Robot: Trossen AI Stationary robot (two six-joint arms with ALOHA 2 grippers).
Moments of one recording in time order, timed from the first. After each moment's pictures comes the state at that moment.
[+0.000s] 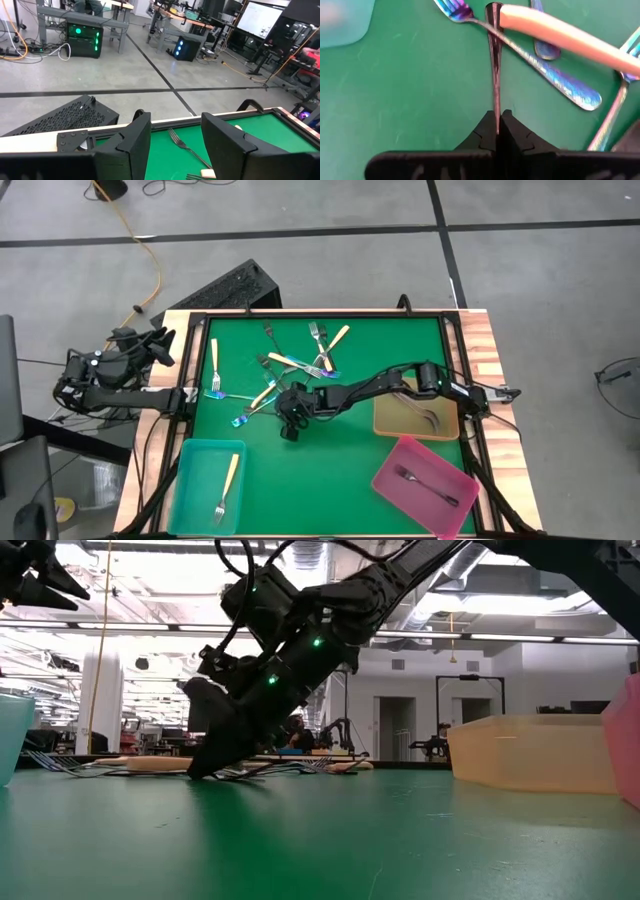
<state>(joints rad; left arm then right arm) -0.03 0.02 0.80 -1.22 -1.06 -0.71 0.04 2.34 1.66 -0.09 0.09 0.19</state>
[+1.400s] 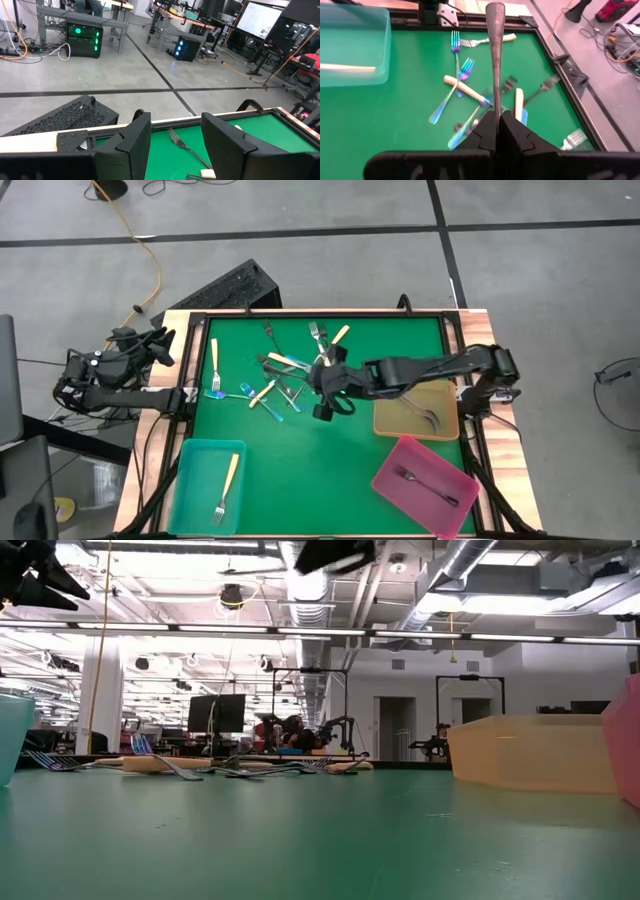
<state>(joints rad) -0.03 0.02 0.80 -1.22 -1.06 -0.71 0.15 1.74 1.67 -0.60 0.45 0.08</state>
